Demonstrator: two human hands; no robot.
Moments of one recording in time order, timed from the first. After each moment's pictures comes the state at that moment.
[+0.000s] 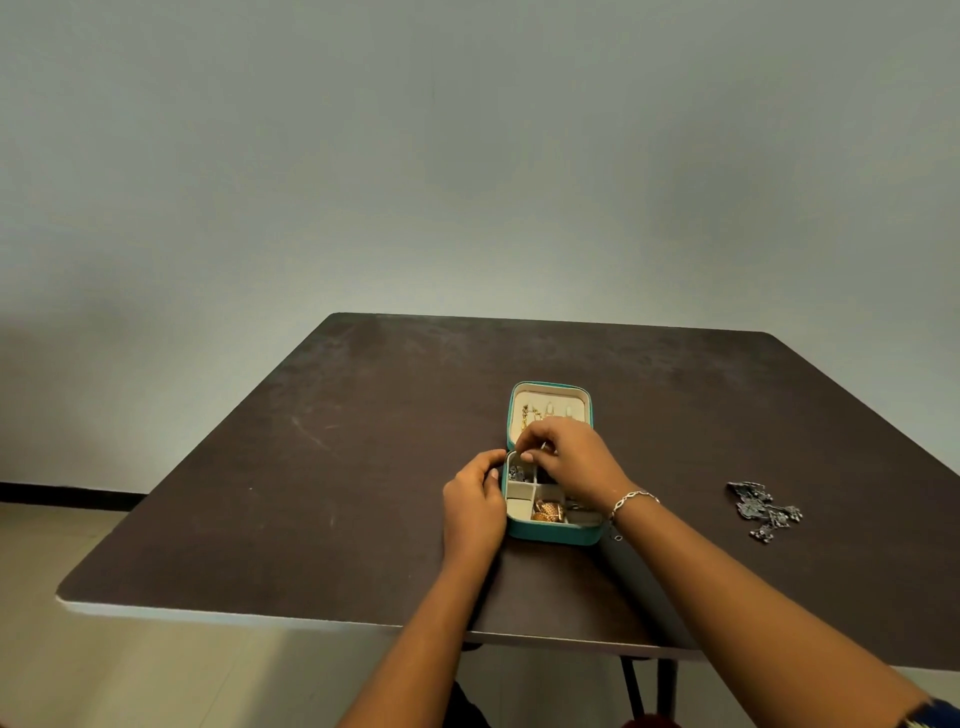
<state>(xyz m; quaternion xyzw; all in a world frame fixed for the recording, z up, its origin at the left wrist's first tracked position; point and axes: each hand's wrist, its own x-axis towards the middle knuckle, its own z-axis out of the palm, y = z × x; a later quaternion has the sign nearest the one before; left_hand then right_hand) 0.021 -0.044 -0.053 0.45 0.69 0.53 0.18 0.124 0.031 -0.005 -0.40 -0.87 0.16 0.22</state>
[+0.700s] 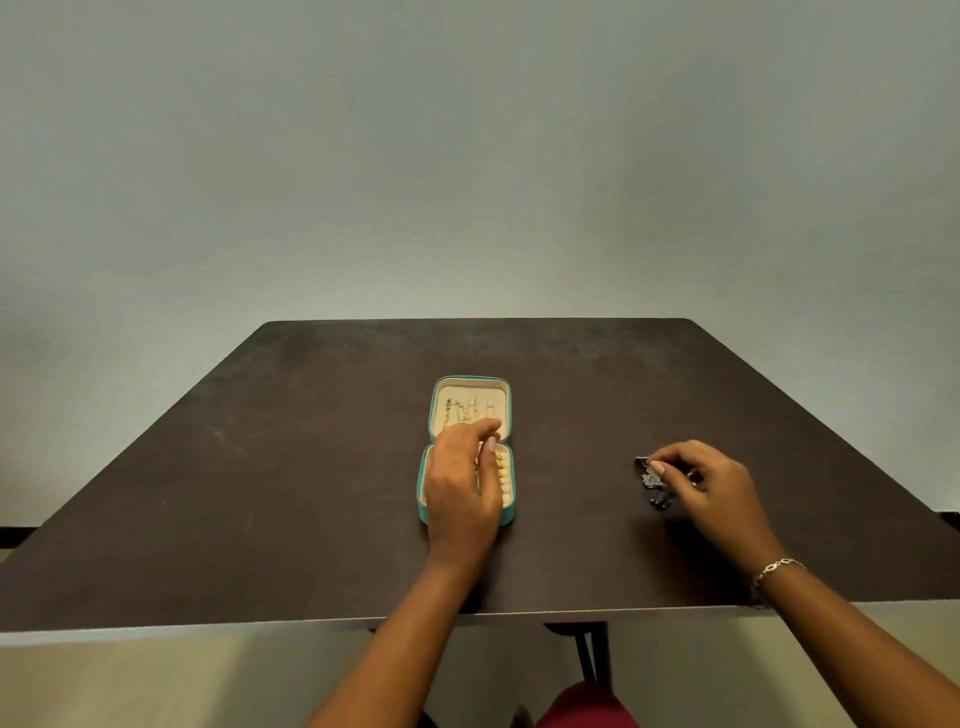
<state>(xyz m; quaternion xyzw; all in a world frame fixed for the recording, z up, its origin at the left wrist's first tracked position) 0.093 -0.048 -0.034 0.57 0.52 0.64 -0.05 0.328 0.021 -0.035 -0.48 -0.77 0.11 0.41</state>
